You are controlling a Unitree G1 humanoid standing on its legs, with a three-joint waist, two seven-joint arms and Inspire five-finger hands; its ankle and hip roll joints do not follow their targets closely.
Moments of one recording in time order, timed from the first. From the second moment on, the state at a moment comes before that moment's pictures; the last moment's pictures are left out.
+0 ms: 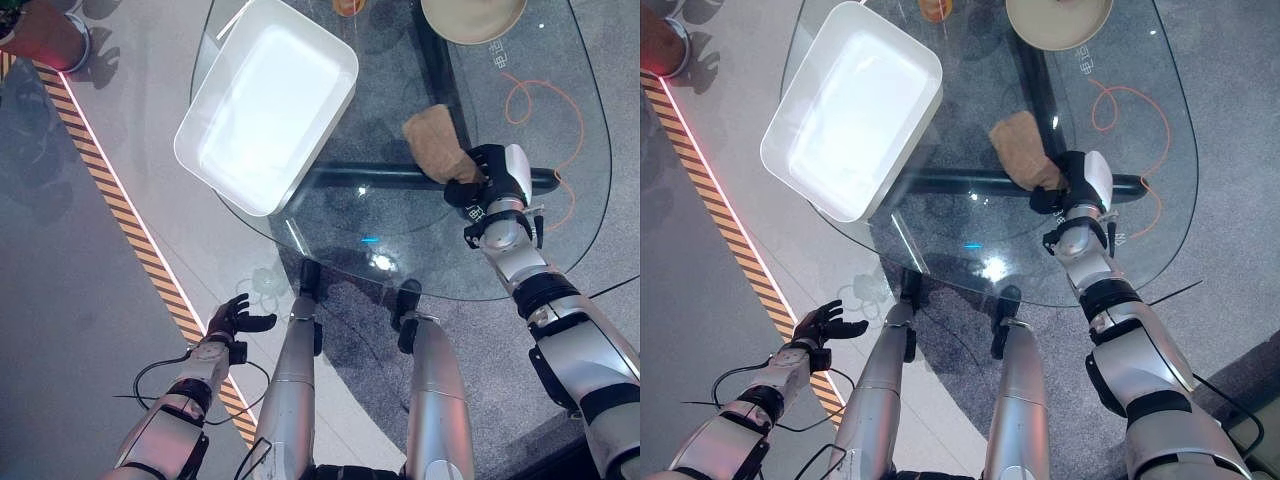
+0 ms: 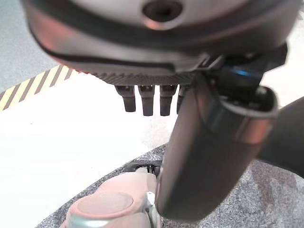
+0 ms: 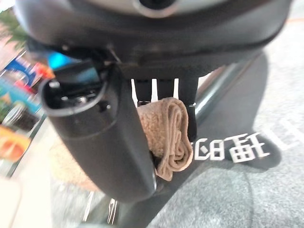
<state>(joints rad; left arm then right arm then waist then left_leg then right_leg) -0.50 0.37 -0.34 1.14 -0.52 -0.05 0.10 -1.00 -0.55 0.52 0.98 0.07 0.00 -0.35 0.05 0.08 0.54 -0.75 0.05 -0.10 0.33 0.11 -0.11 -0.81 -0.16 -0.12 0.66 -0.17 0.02</state>
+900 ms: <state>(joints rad) -0.51 0.36 -0.33 1.08 -0.58 -0.06 0.10 -0.93 -0.47 0.73 0.73 -0.09 0.03 -0.02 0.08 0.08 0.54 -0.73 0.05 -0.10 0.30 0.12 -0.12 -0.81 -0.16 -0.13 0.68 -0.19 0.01</state>
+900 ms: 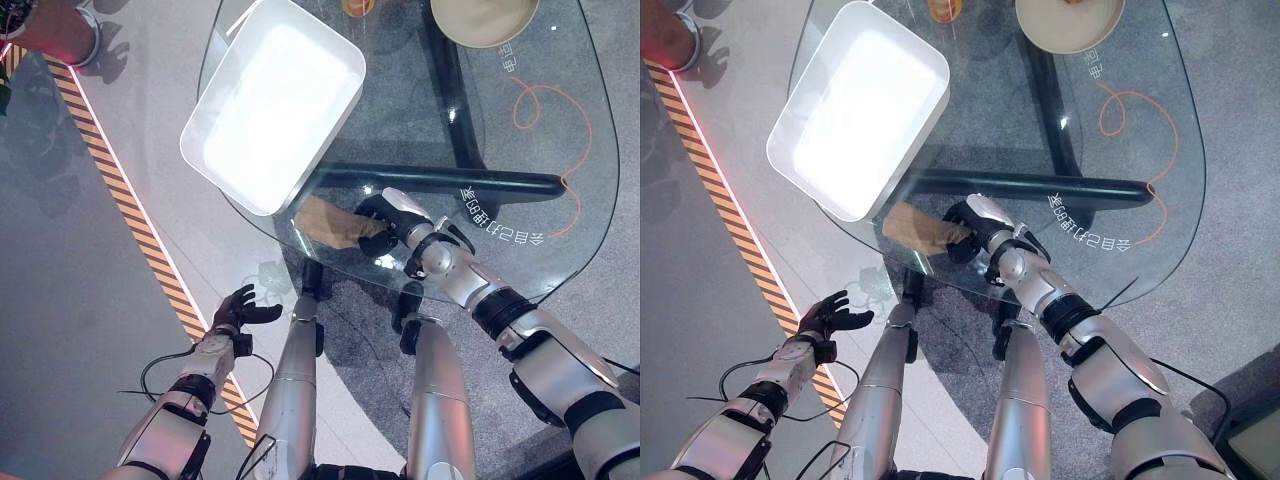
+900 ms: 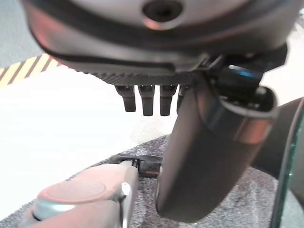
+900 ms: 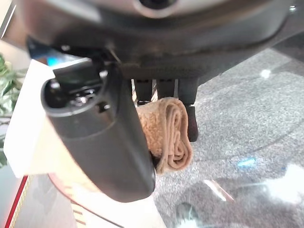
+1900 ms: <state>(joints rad) -0.58 0.37 -0.09 0.73 -1.04 -0.42 0.29 -0.80 -0.47 0.40 0.71 0.23 -0.01 -0.41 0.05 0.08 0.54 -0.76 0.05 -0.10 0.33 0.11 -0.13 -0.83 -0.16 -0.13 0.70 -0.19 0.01</state>
